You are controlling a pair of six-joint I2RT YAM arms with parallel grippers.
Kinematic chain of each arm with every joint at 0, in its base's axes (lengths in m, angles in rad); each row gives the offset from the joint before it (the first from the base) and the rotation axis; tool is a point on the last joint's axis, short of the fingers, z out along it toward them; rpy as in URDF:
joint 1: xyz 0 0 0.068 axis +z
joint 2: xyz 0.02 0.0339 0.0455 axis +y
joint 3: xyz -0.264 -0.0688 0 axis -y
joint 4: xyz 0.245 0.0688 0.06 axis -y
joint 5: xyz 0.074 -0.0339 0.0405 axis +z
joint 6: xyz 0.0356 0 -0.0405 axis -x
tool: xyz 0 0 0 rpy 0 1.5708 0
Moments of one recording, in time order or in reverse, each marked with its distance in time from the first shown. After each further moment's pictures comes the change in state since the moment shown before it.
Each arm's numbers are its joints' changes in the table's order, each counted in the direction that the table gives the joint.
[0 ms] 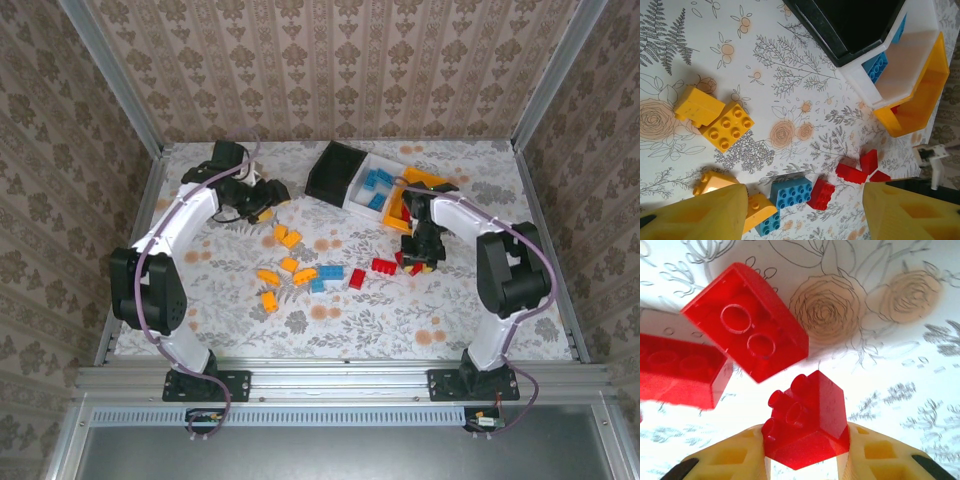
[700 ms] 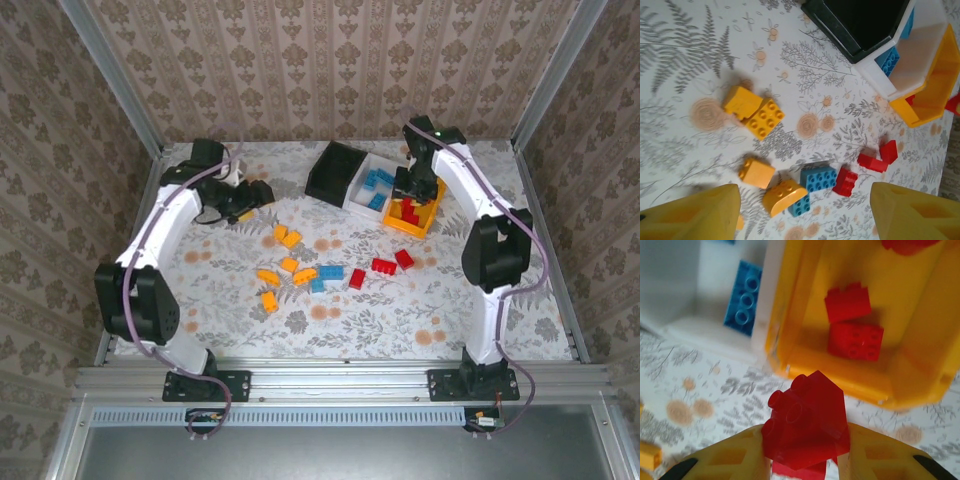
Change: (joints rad) left arm 0.088 -0.104 0.009 -0.144 0.032 -0.180; right arm -0.060 0.286 0.697 -0.089 -0.009 -0.062
